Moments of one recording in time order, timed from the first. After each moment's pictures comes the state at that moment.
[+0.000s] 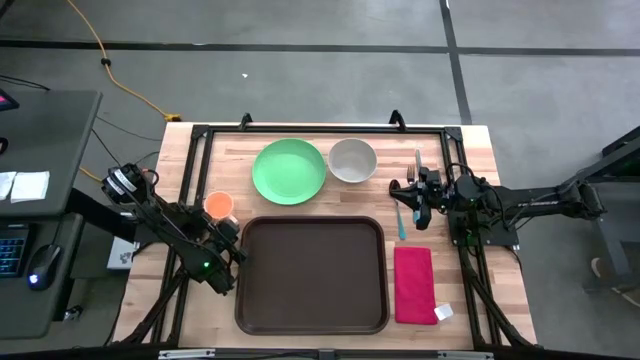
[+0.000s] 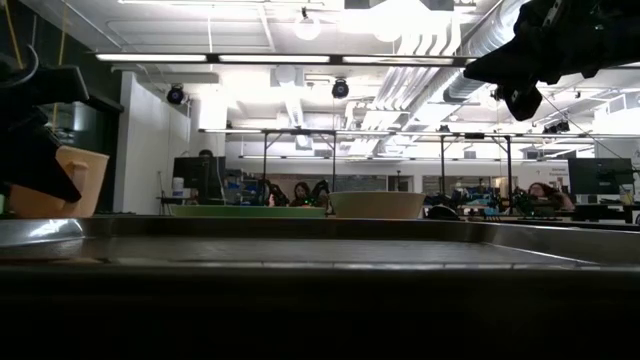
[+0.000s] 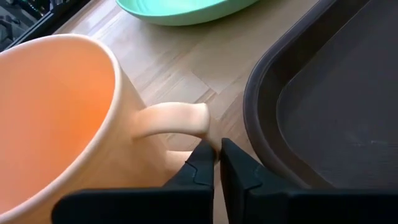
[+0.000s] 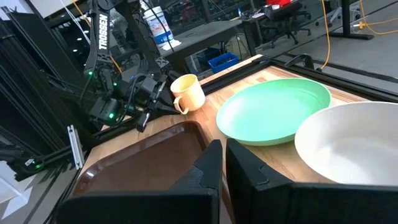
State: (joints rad) left arm -0.82 1.54 0.64 -1.06 -0.78 -1.74; right arm -0.02 0.49 0.25 0.15 0.14 0.42
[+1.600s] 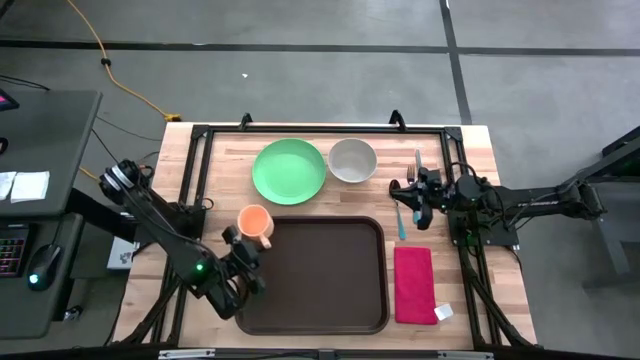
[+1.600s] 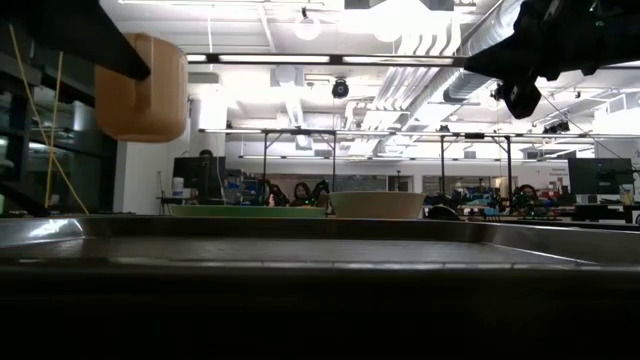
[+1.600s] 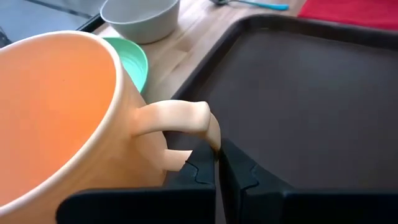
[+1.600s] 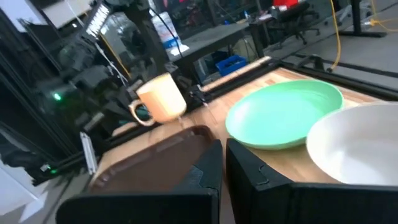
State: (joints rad) left arm -0.82 1.50 1.00 -0.84 -1.00 -1.20; right arm -0.02 0.49 0.25 0.18 0.11 0.45
